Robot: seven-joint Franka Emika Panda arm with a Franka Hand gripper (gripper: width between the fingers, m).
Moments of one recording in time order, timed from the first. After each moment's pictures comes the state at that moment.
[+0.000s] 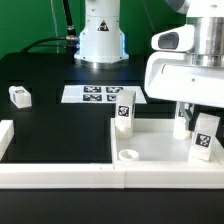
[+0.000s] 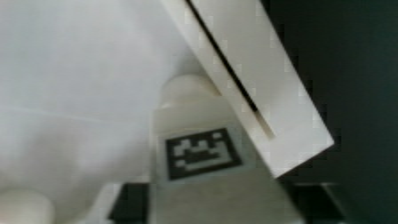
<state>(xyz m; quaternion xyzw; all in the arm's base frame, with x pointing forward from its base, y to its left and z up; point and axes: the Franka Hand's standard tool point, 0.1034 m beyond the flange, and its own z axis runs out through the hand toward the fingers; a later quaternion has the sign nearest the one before) 0.679 0.107 0.073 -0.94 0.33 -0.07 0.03</state>
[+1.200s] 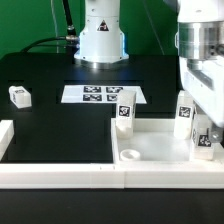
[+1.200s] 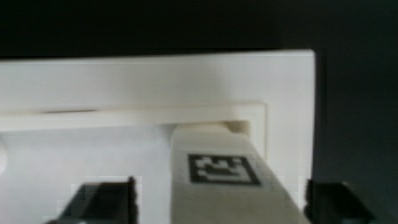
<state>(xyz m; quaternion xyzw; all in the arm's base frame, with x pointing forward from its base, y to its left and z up) 0.672 0.115 0.068 -0.72 0.69 -0.01 0.07</state>
